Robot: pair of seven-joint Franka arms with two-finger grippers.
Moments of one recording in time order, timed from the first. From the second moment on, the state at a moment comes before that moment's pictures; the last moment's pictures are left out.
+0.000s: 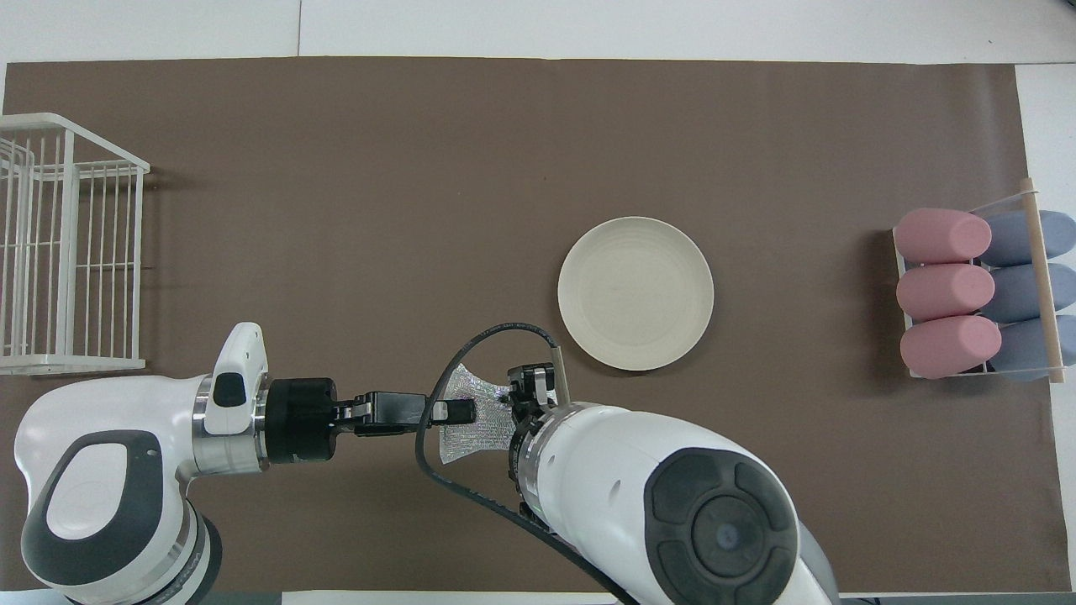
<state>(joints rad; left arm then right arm) -0.30 -0.36 -0.04 -2.50 -1.56 1.91 0.38 0.54 -0.14 0.19 -1.97 0.25 2.05 2.12</state>
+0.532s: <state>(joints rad) -0.30 -0.36 -0.04 -2.50 -1.56 1.89 0.38 0.54 -0.14 0.19 -1.97 0.25 2.06 2.11</state>
